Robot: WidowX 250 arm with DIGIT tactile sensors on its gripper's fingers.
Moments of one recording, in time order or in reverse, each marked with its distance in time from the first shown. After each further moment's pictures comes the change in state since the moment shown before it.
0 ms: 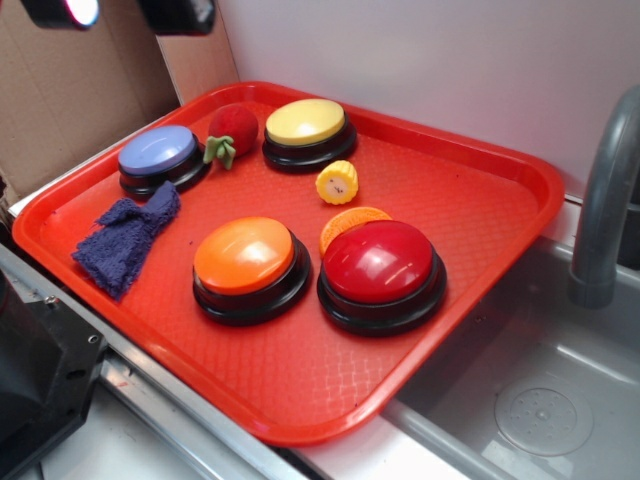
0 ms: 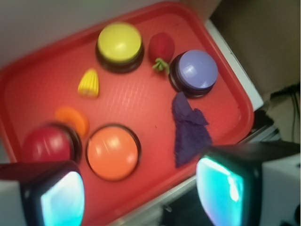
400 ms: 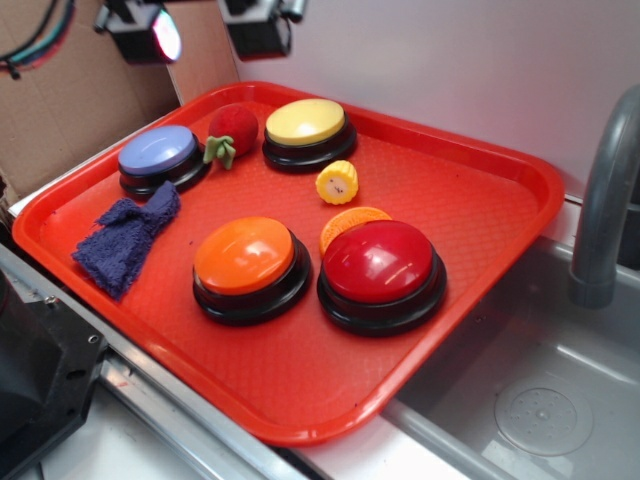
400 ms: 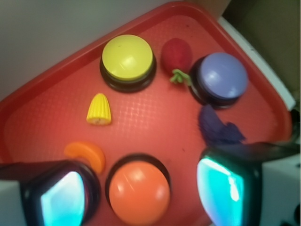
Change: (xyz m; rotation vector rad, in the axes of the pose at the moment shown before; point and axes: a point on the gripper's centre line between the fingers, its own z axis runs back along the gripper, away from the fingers) arm 0.033 -0.019 -0.048 -0.041 -0.022 0.075
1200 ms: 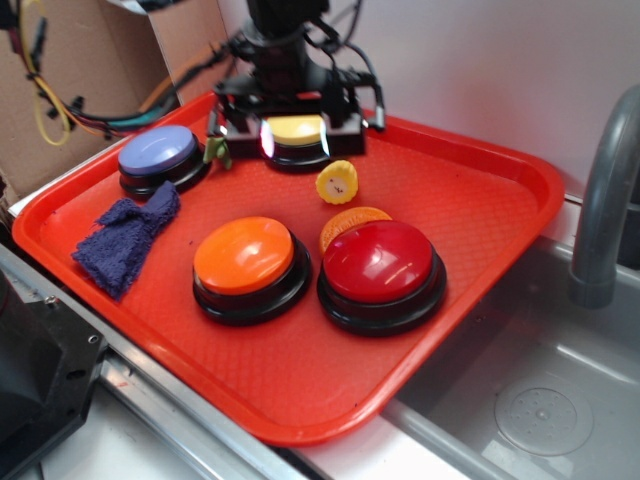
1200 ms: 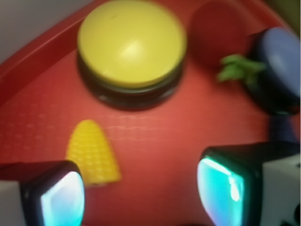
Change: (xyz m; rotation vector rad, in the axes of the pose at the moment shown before) arm 0.021 -0.027 -0.114 0.067 0.011 0.108
